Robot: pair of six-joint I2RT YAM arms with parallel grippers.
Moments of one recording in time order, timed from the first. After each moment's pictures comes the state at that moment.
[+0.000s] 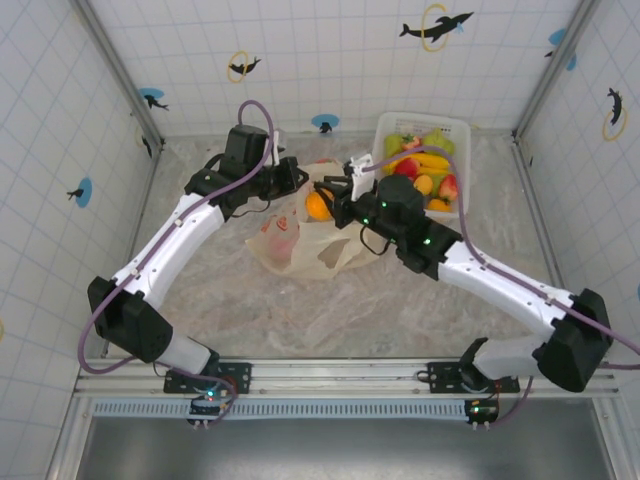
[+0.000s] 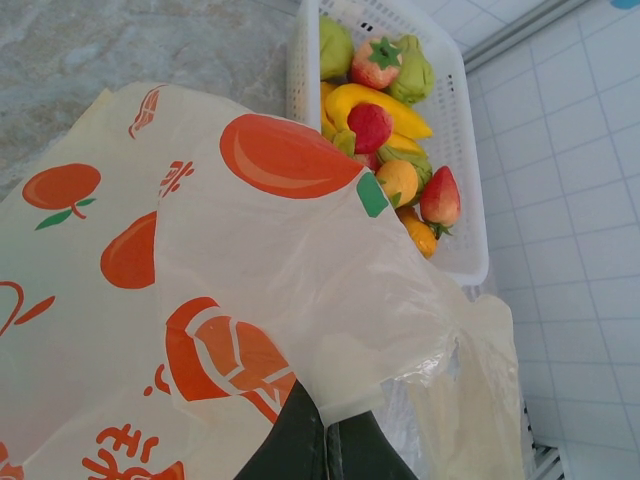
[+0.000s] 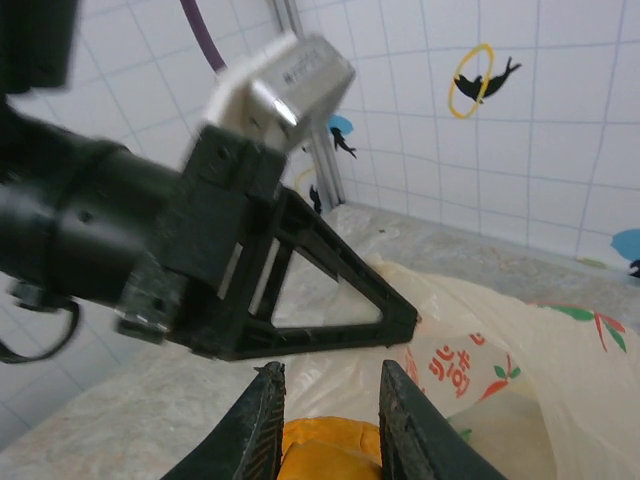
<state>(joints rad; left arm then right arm) -0.49 1.50 1.46 -0.62 0.33 -0.62 0.87 1.34 1.05 0.14 0.02 0.23</state>
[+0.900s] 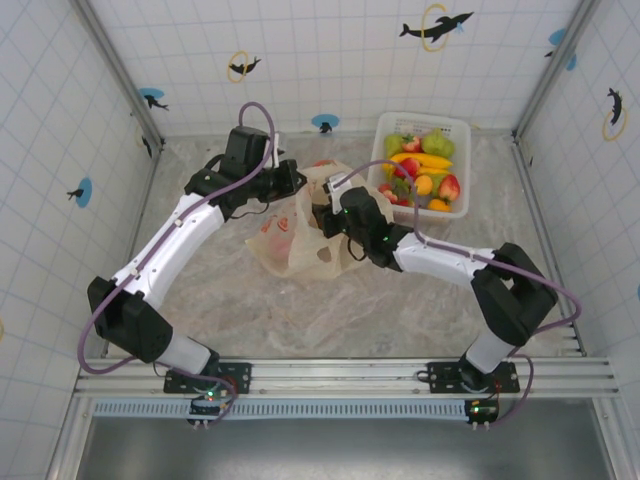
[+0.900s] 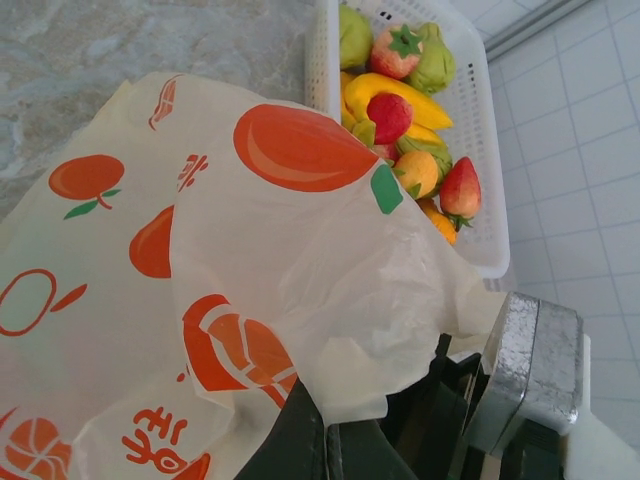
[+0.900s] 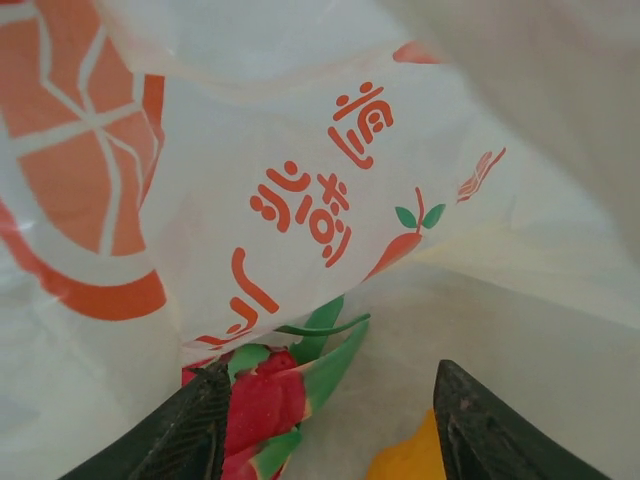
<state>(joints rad) -0.49 1.49 1.46 -0.66 0.31 -0.60 0.83 1.64 1.02 0.22 0.13 0.21</state>
